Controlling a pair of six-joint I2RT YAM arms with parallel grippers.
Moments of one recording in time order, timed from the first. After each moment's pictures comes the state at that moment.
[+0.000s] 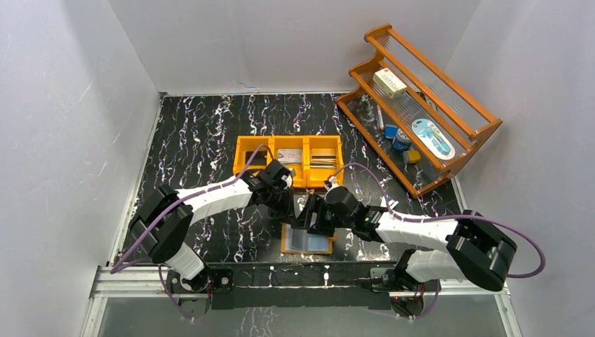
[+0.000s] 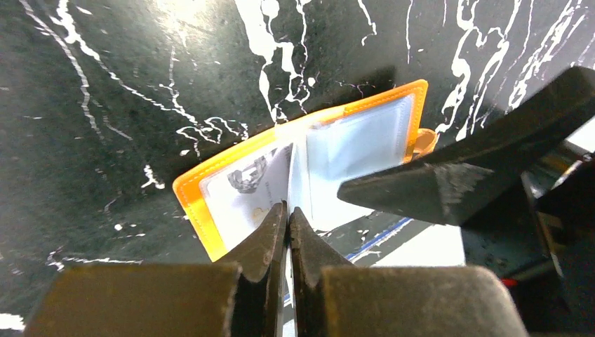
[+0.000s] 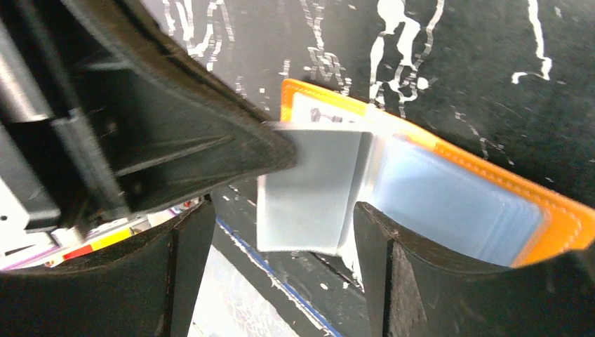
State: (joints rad) left arm -0.80 1.57 0.89 -0.44 0.35 -0.75; right arm 0.99 1.27 0.47 0.11 -0.15 1.14
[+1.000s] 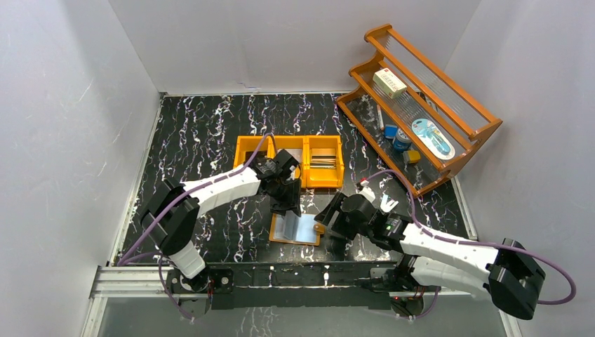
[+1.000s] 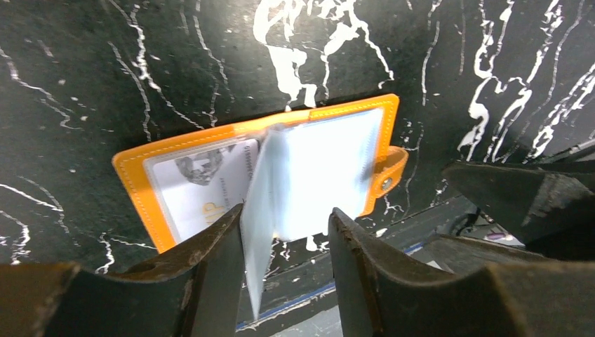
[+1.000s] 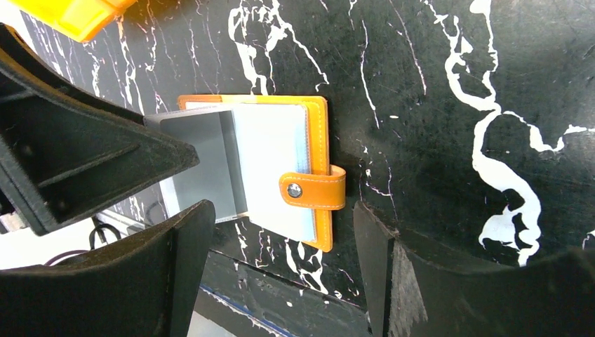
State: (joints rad) left arm -0.81 1.65 1.10 -0.67 0.19 -0.72; right arm 0.99 0.93 0.41 -0.23 0.18 1.28
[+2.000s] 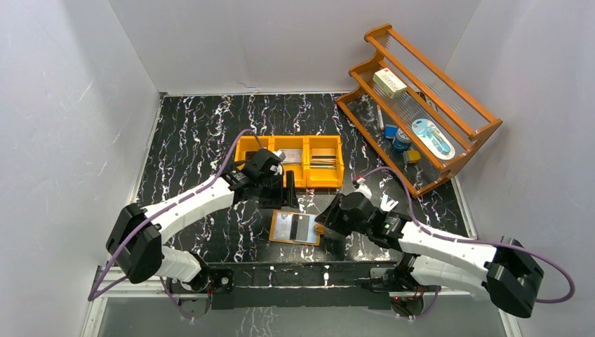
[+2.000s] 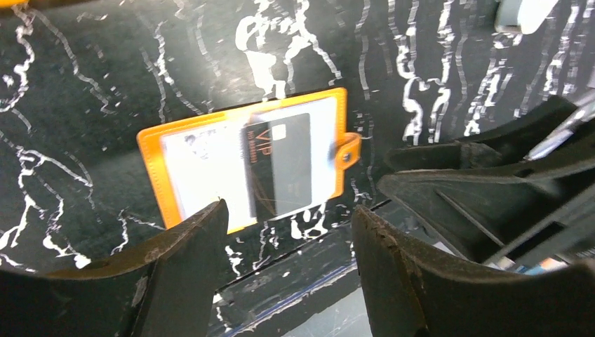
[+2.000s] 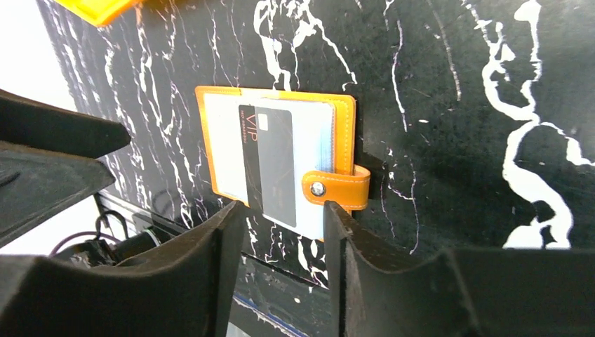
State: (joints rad) left arm -0.79 1.38 0.99 -0.58 0.17 -0.72; right arm 0.99 0.93 0.41 -0.20 0.16 1.26
